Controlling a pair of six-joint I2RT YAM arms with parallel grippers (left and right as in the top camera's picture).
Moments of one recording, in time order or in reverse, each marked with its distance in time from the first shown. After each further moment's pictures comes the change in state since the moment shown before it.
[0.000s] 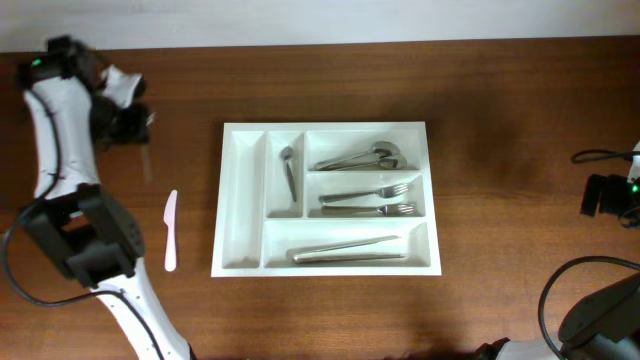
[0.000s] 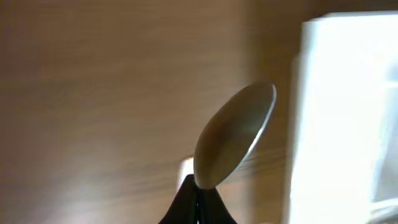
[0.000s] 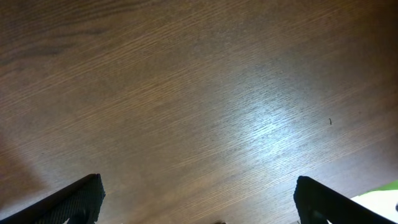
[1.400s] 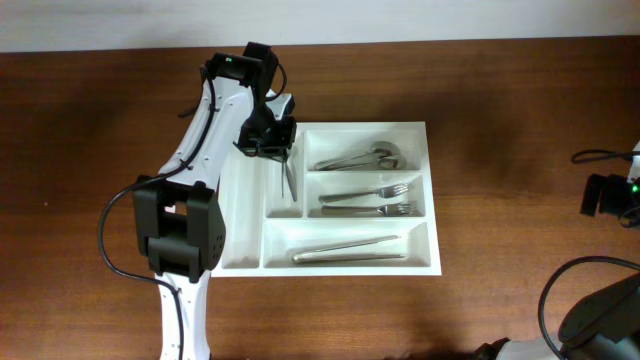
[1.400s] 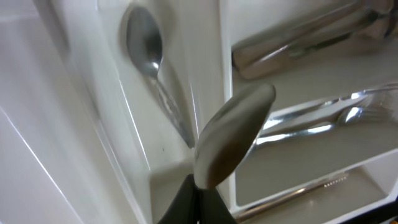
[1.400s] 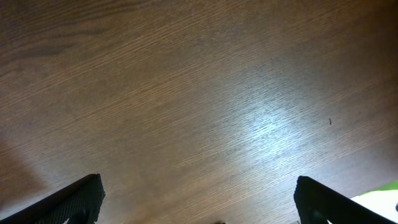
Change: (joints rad) left arm -0.528 0.000 -0.143 0.063 0.023 -0.449; right arm 0.000 0.000 0.000 0.000 0.000 0.000
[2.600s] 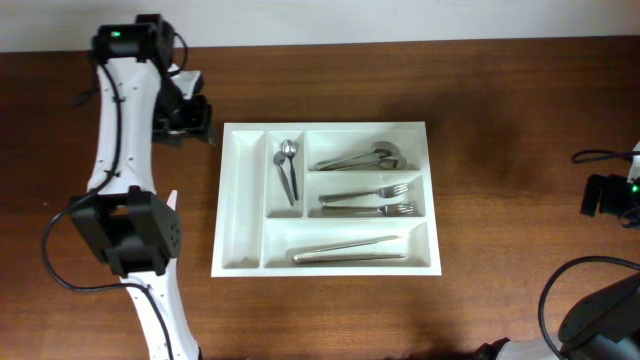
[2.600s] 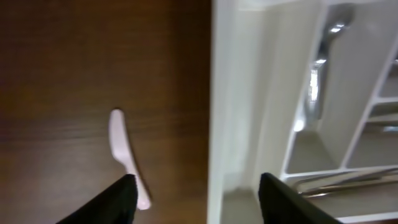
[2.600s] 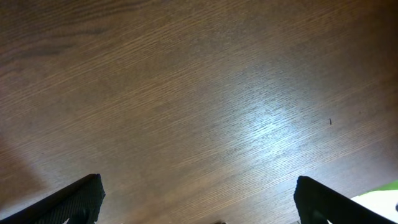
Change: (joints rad) left arm 0.303 0.001 0.269 -0.303 -0.192 0.177; right arm 0.000 0.000 0.000 0.000 0.000 0.001
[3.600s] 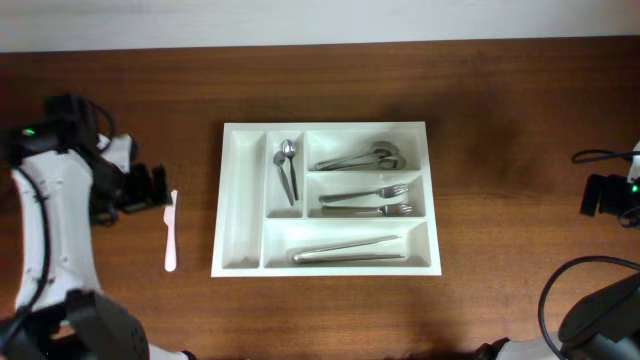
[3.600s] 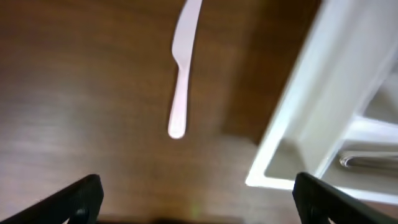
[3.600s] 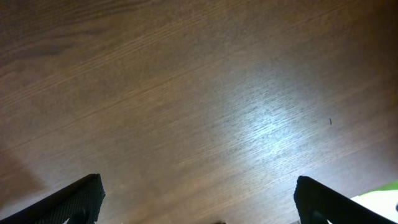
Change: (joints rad) left arm 0.259 -0.602 -0.868 0.296 -0.020 -0.005; right arm 0.000 0.000 0.000 0.000 0.000 0.000
